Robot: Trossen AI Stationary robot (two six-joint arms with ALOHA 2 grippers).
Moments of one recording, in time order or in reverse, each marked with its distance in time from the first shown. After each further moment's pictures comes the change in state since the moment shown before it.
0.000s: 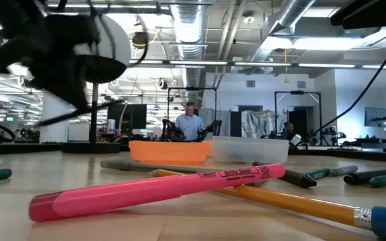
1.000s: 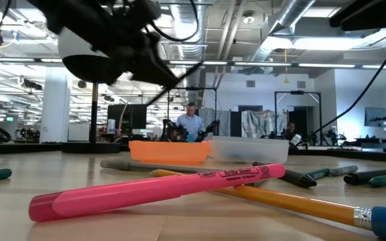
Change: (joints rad) left arm 0.267 0.206 0.065 0.694 0.081 0.812; right arm -0.005 0.000 0.000 -0.006 0.000 0.001
